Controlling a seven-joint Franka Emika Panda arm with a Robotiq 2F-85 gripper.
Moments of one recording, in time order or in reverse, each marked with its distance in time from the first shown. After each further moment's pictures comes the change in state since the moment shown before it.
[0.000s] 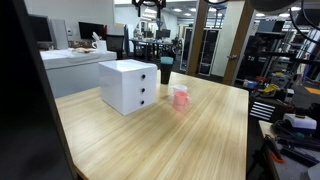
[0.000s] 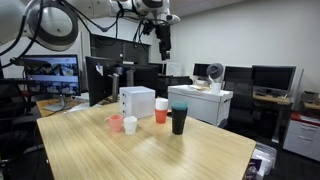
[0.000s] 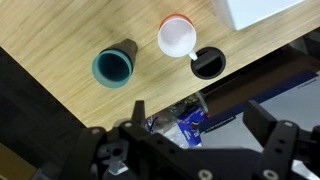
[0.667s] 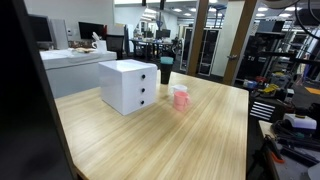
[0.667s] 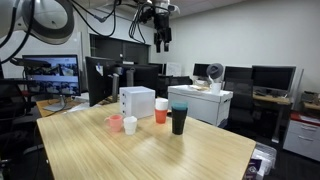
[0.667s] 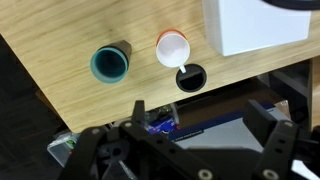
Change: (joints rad) arm -0.045 -0.068 0.049 0.000 0.054 -0.083 -0.245
